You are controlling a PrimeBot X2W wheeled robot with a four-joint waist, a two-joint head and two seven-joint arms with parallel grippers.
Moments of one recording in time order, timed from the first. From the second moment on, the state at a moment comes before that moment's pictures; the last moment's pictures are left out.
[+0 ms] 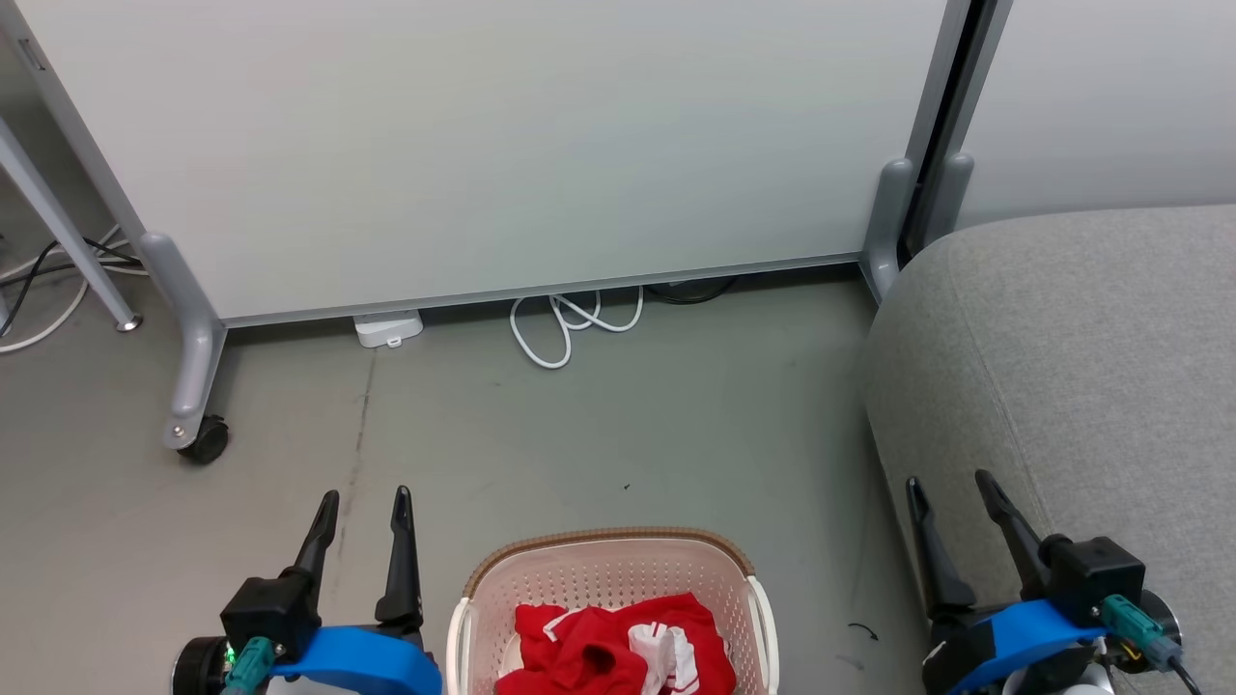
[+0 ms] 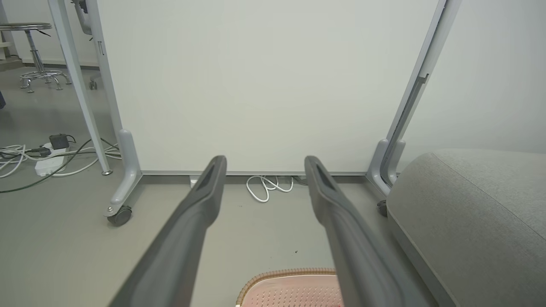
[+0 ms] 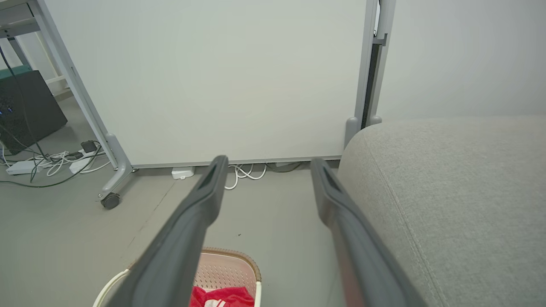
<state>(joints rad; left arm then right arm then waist) -0.05 0.06 -0.10 0.35 -0.22 -0.07 -0.25 -0.08 -0.05 0.00 0.31 0.13 0.13 -0.21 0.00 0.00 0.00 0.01</state>
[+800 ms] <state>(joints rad) -0.06 0.06 -0.09 0.35 -0.18 -0.07 -0.26 -0.08 -0.05 0.01 0.31 0.08 0.13 -0.22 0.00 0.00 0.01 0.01</state>
